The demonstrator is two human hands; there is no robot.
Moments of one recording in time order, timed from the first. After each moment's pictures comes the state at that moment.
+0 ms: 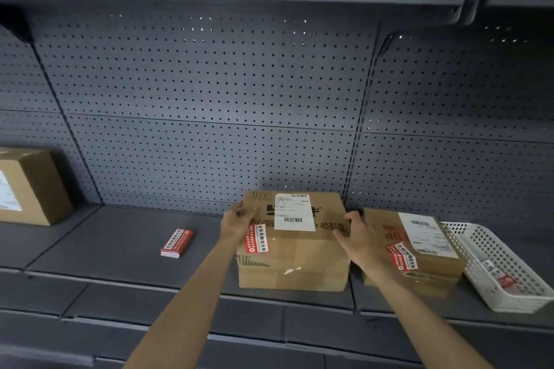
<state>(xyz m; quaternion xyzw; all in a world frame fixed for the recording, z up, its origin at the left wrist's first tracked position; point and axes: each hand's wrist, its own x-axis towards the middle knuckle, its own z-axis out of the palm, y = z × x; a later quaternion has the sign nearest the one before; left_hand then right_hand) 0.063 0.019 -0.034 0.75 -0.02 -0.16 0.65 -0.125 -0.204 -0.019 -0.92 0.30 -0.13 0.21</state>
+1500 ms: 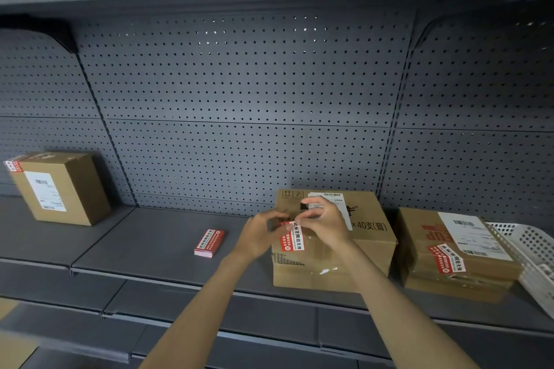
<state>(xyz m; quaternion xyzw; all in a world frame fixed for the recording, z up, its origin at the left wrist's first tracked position) 0.056 0.077 -0.037 0.82 -0.34 -0.05 0.45 -0.029 -0.100 -0.019 -0.81 0.14 -0.17 0.55</state>
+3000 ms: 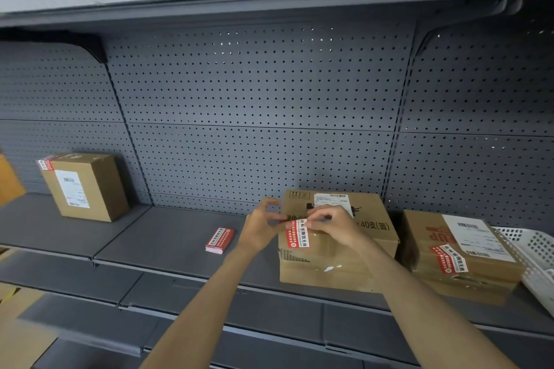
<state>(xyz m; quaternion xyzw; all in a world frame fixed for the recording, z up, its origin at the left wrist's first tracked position) 0.050 0.090 -0.031 0.81 -0.27 -0.07 0.52 -0.042 -0.121 -0.019 -0.86 0.05 -0.10 0.49</state>
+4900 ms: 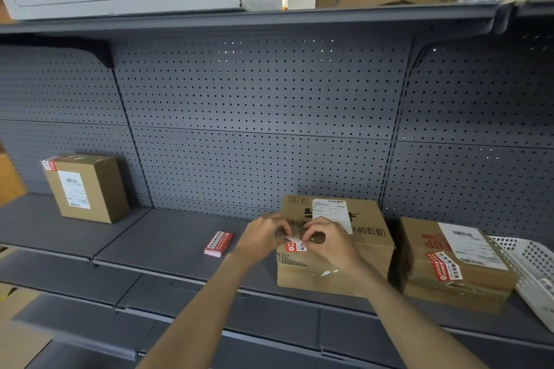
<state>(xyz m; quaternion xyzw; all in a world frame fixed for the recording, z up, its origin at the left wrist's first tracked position) 0.036 0.093 -0.021 0.87 -0.43 0.08 0.24 -0.063 -0.106 -0.037 -0.92 -0.01 -0.18 0.35</state>
